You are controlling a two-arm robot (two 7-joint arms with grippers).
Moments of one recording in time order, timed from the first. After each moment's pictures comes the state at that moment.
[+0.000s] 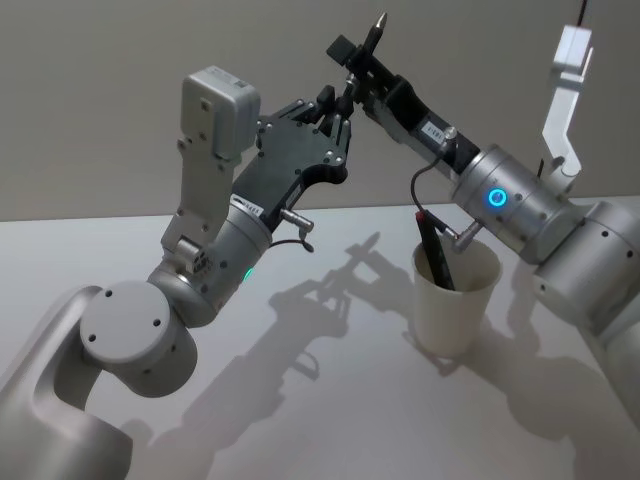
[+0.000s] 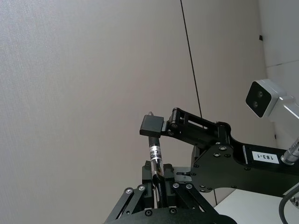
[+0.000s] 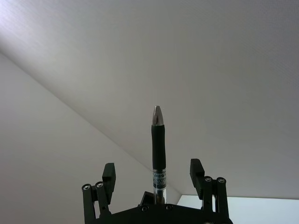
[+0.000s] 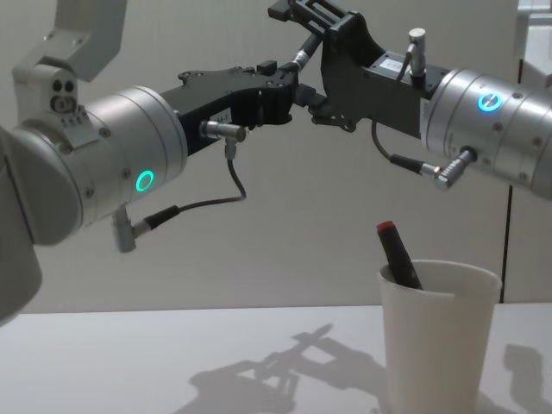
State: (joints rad) left arm -0.30 0.25 0.37 -1.64 -0.24 -0.06 -0.18; right arm 0.49 0.11 -0.35 -1.37 1.29 0.36 0.34
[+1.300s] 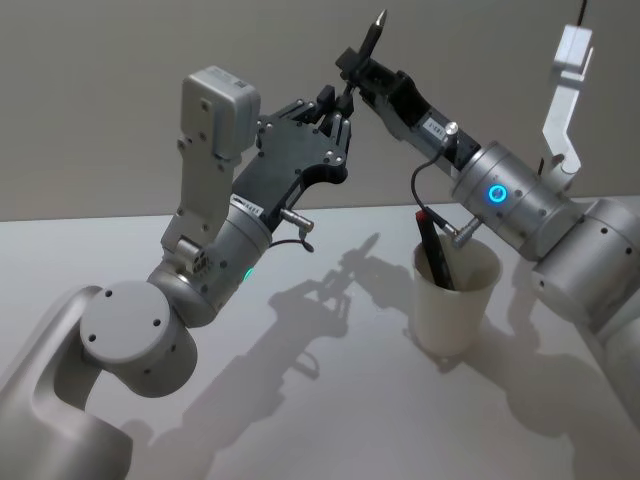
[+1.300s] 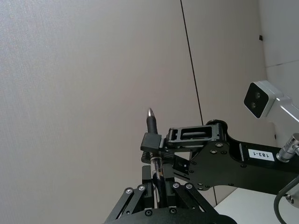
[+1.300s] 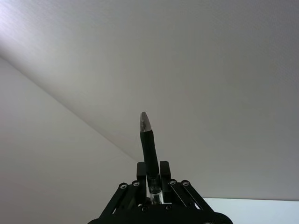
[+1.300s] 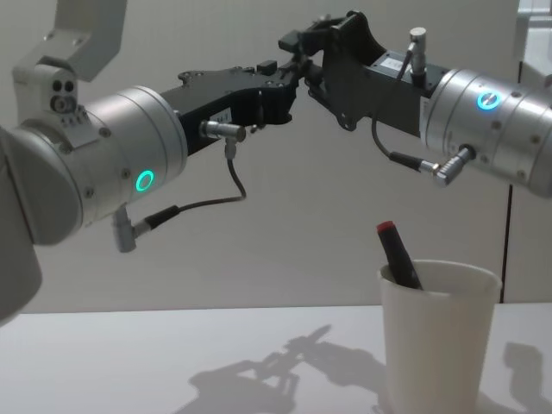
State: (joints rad) left arm -0.30 0.25 0.37 -1.64 -0.24 -0.06 -0.18; right arm 0.51 0.11 -0.36 -1.36 1.31 0.35 0.34
